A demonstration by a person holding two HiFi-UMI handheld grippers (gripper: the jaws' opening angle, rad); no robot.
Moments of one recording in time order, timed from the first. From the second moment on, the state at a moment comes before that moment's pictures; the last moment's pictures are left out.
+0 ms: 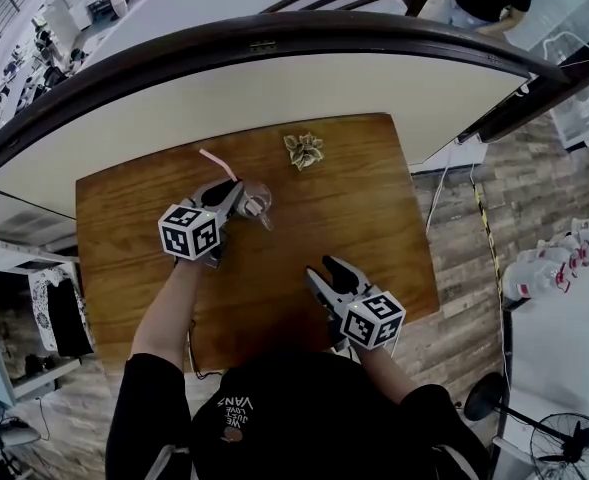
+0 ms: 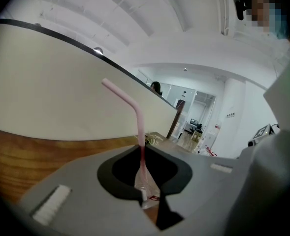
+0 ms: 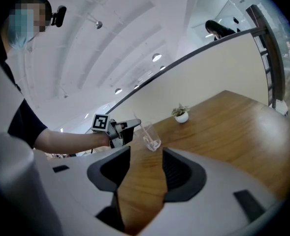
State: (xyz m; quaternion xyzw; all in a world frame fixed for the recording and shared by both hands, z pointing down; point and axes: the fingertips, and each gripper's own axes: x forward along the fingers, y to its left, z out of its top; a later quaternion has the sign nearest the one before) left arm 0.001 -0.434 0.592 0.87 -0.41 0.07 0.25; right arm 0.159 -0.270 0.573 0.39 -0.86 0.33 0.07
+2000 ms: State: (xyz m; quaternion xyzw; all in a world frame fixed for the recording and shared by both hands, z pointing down) left arm -0.063 -0.280 0.450 0.92 -0.37 -0.03 0.12; right arm 0.105 -0.148 0.516 0.49 -0.83 0.27 0.01
